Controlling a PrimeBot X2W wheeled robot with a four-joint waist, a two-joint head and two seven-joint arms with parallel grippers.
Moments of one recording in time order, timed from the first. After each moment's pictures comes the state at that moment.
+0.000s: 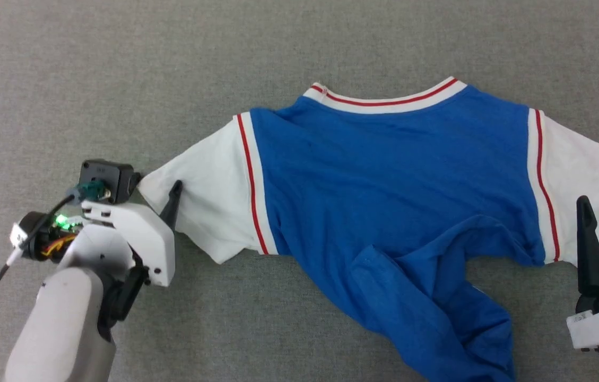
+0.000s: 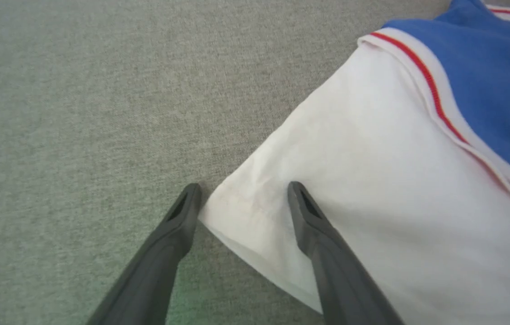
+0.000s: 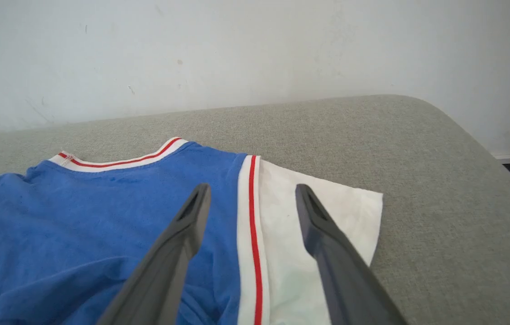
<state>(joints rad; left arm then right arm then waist) -0.32 0.34 -0.18 0.06 -0.28 0.00 0.42 0.08 -0.05 -0.22 -0.33 0.26 0.13 0.08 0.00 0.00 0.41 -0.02</state>
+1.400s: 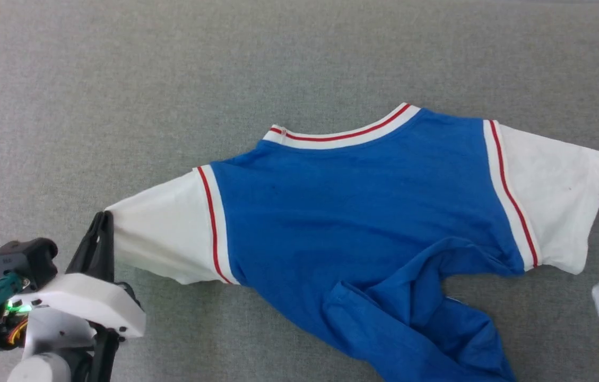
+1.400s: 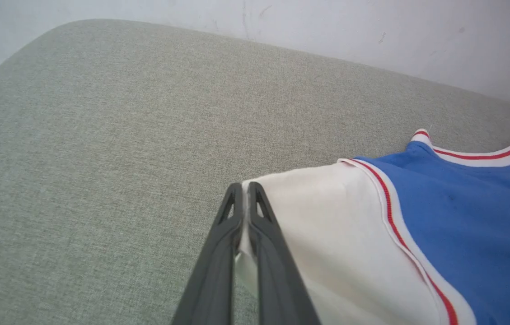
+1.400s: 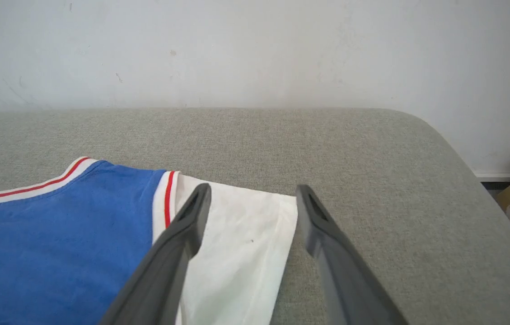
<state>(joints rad) -0.01 0.28 0.00 -0.24 -0.39 0.15 0.23 -0.01 -0.06 -0.30 -0.32 0.18 0.13 0.24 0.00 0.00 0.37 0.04</state>
